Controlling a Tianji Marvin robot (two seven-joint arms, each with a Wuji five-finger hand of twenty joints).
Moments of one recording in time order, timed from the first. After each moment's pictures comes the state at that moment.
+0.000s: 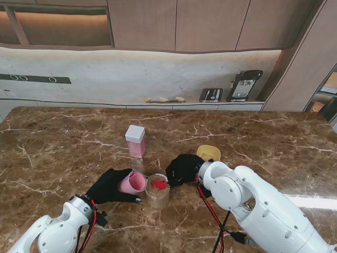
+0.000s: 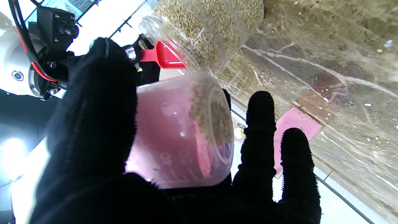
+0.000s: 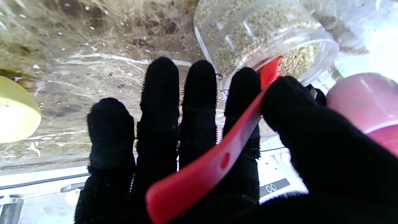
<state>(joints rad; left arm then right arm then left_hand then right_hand) 1.84 -1.09 -1.32 -1.73 0.50 -0.31 -0.01 -1.36 -1.02 0.92 -1.74 -0.74 0.07 0.42 0.84 -0.58 0.19 -0.13 0.57 0.01 0.72 0.52 0.92 0.06 0.35 0.96 0.69 0.22 0.58 0.82 0.09 0.26 1.01 0.71 0.40 -0.59 1.06 -0.34 0.97 -0.27 0.95 0.60 1.24 -0.09 0.51 0.64 1.17 0.00 0.76 0.65 0.79 0.09 1.41 0.73</state>
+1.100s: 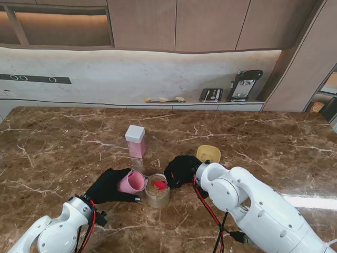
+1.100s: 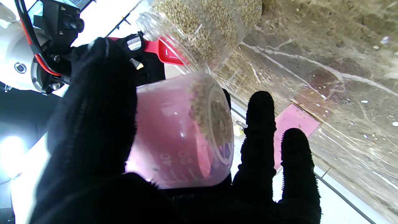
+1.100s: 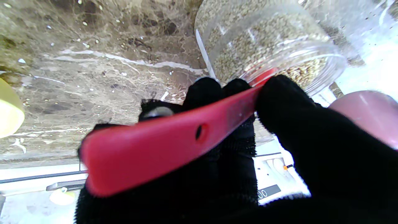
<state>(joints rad) 1.84 -1.10 -1.33 -1.73 0.50 -0.31 0.00 -1.33 -1.02 0.88 -1.70 -0.78 0.03 0.39 0.84 -0.58 0.19 -0.13 0.57 0.01 0.72 0.52 0.92 0.06 0.35 0.97 0.69 0.22 0.58 0.82 0.09 0.26 0.99 0.69 0.37 -0.67 1.21 -0.34 0.99 -0.20 0.96 1.01 1.28 -0.11 0.81 0.99 1.17 -0.05 1.24 0.91 0.79 0.05 1.67 0.75</state>
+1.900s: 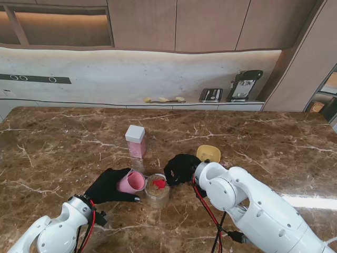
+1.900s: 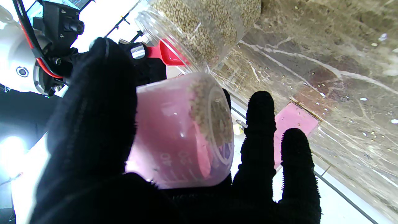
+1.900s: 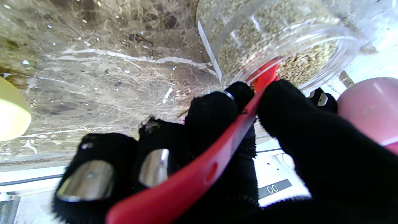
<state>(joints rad) 1.84 -1.10 -1.33 -1.73 0.51 -0.31 0.00 -1.33 -1.03 0.86 -1.70 -0.75 0.09 0.38 0.84 -0.58 0.19 -0.13 0.57 0.01 0.72 0.52 0.92 0.06 0.35 0.97 0.69 0.22 0.58 0.82 0.09 0.26 0.99 0.69 0.36 -0.63 1.21 -0.33 0.98 -0.20 0.96 1.05 1.39 -0.14 1.07 0.75 1.28 -0.08 1.58 0.89 1.14 0.04 1.82 0.61</state>
